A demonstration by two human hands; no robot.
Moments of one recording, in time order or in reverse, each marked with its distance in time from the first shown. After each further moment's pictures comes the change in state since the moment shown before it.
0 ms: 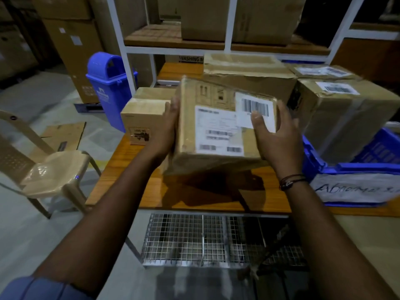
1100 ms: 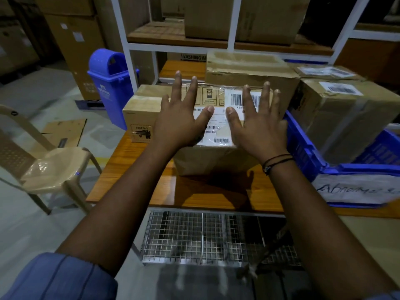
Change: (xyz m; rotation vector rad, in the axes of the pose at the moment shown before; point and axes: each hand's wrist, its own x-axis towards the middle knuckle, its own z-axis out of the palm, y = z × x) left_hand 0.009 0.027 0.021 0.933 0.213 0.239; right_hand 0.013 -0.043 0.023 -0.635 -0.136 -0.239
